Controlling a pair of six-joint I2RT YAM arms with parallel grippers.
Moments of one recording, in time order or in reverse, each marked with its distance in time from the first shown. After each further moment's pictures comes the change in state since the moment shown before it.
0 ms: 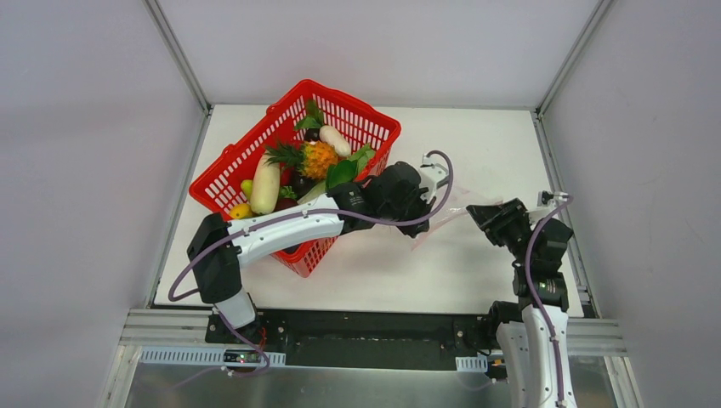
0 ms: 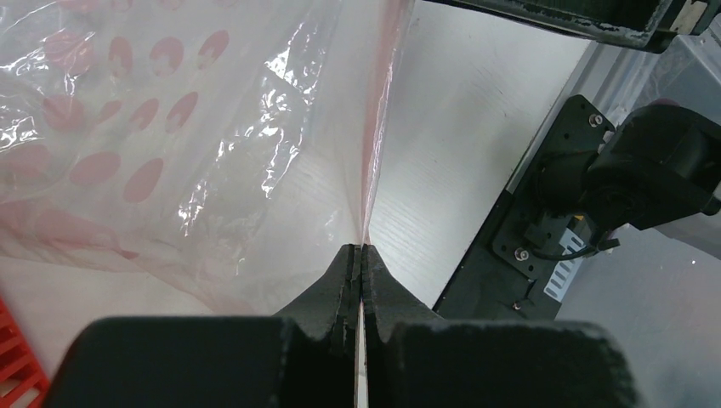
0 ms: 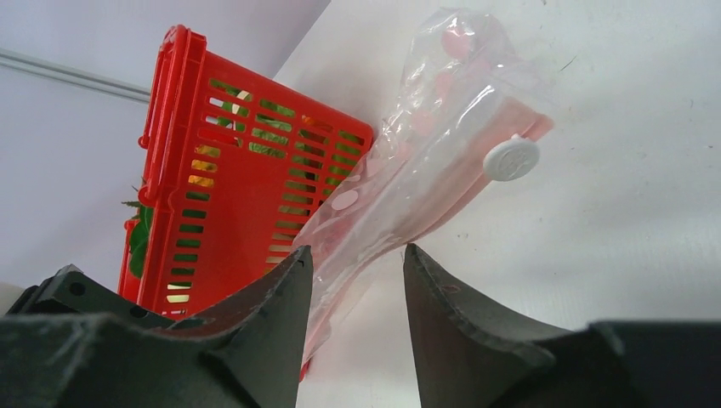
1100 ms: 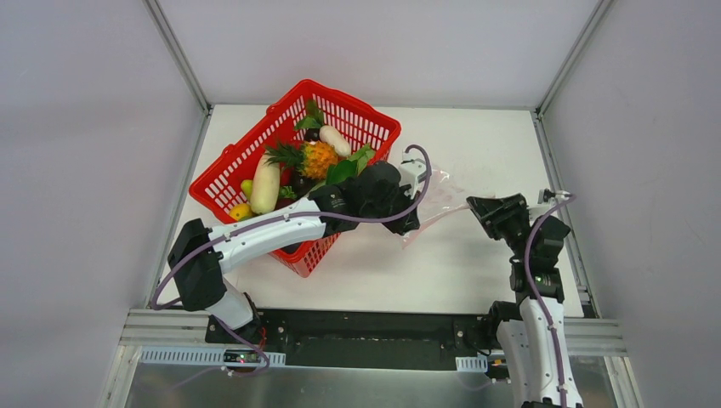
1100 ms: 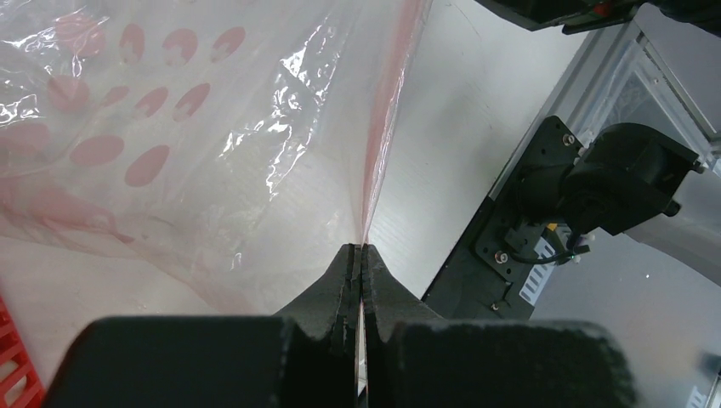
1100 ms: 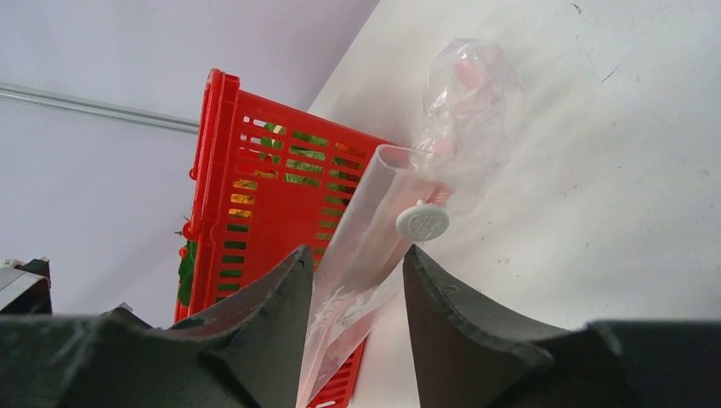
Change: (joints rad) left arm 0.051 -0.114 -0.136 0.082 0.032 -0.097; right arm -0.002 0.065 -0.057 0.200 0.007 0.158
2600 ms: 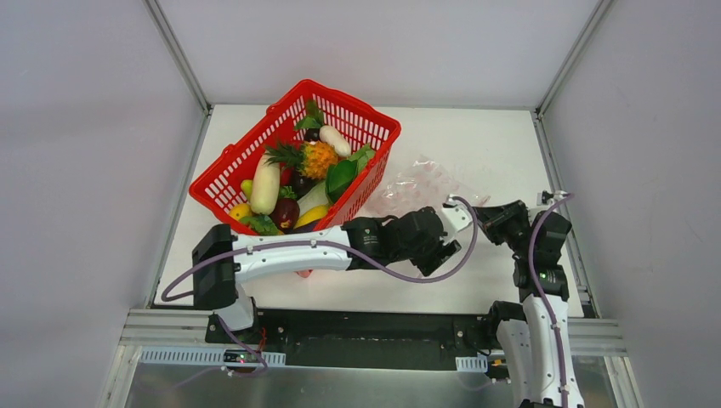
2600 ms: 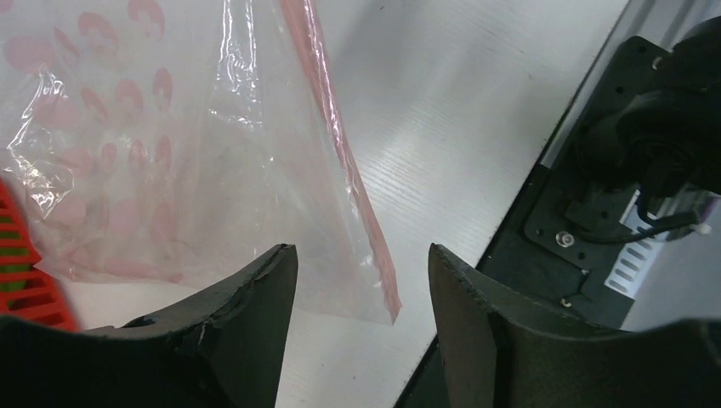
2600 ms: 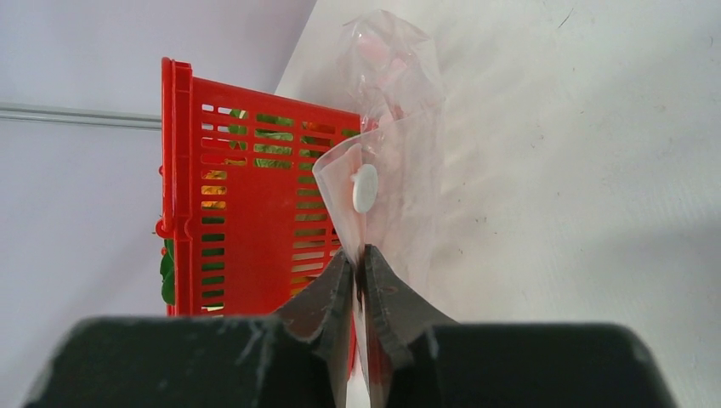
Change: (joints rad) left arm -0.278 0.087 0.100 -0.071 -0.329 0.223; right arm -0.012 0.029 0.075 -0.200 -0.007 -0.021
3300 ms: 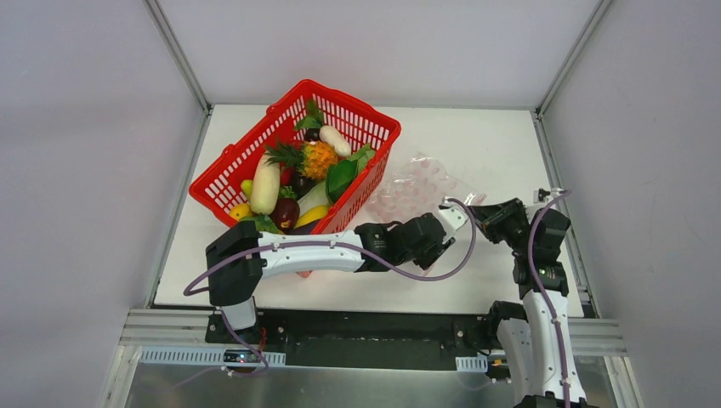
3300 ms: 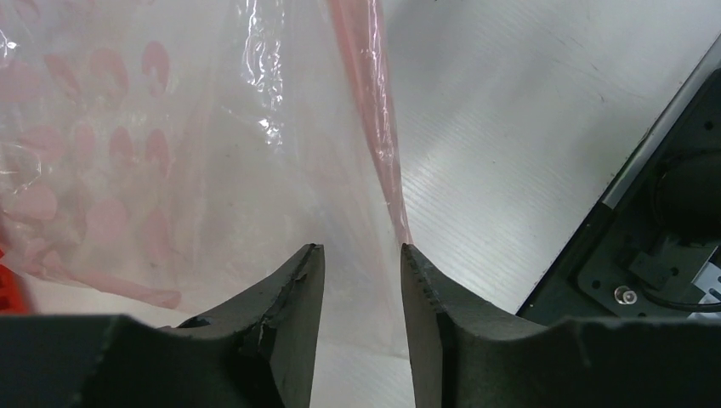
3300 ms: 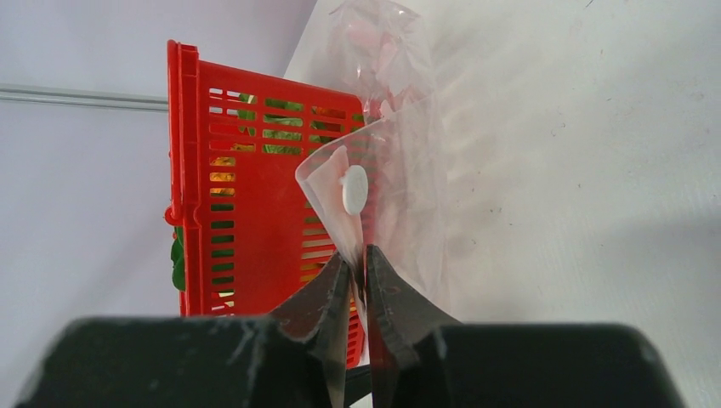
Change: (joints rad) left arm 0.017 0.099 -0.082 0.166 -0.093 -0.042; right arm 0.000 0.026 0.000 0.030 -0.056 0.015
